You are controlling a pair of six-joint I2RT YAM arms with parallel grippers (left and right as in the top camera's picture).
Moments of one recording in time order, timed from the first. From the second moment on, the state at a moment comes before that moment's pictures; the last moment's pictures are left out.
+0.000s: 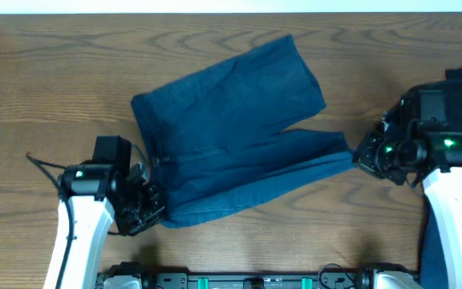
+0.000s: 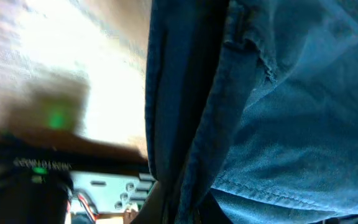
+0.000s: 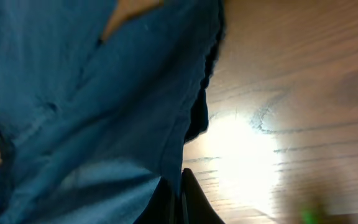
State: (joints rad) left arm 0.00 1.11 0.86 -1.36 0.36 -0.47; right arm -0.02 1.26 1.16 -1.19 -0.25 0.48
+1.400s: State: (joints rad) left arm -0.01 1.50 1.04 -0.99 0.02 -0.53; right arm 0.17 2.00 1.44 -0.06 -0.45 0.72
